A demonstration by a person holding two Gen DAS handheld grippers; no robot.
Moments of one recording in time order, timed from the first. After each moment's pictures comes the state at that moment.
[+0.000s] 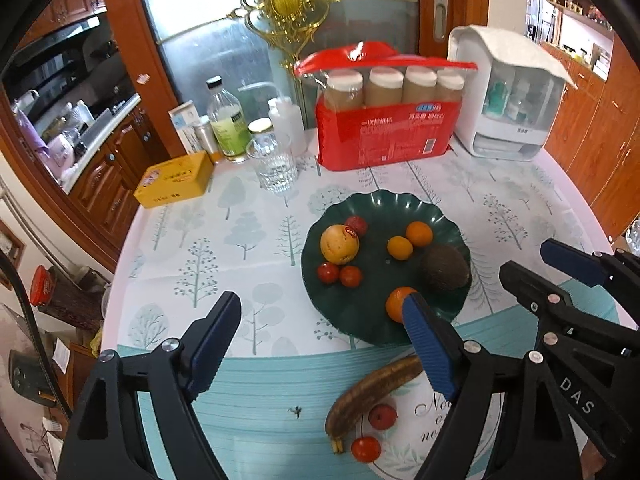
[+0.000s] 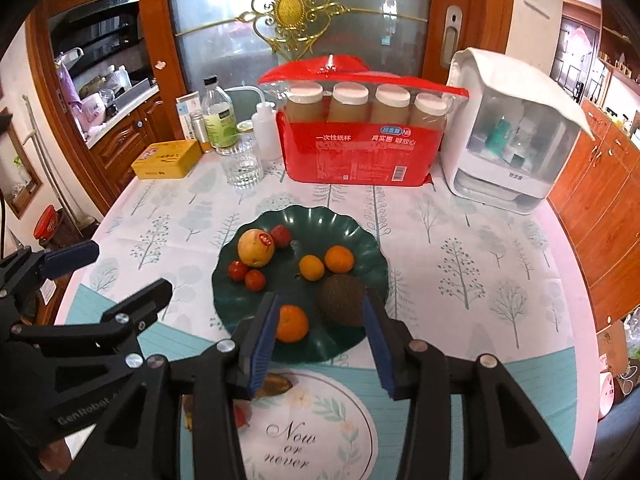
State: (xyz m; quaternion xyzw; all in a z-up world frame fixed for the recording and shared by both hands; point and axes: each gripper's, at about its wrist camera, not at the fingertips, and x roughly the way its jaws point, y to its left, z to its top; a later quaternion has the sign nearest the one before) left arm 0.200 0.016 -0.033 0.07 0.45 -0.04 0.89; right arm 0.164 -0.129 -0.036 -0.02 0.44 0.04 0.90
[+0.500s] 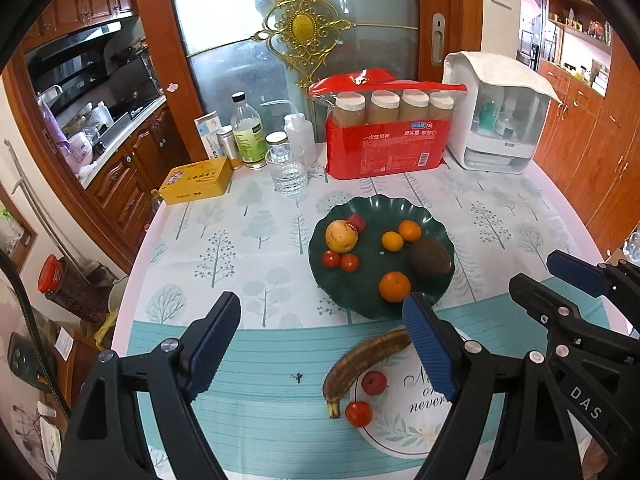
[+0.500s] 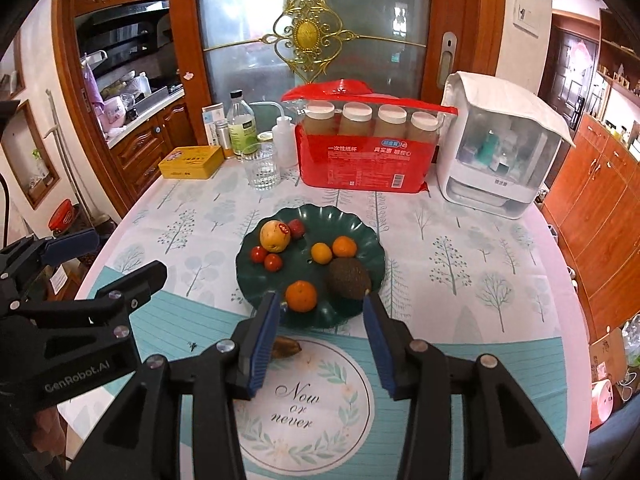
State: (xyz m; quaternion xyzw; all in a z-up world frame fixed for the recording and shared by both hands) left arm 0.126 0.023 -0.003 0.06 0.42 -0.02 0.90; right arm 0.094 -0.131 -0.009 -0.03 0.41 0.06 0.91
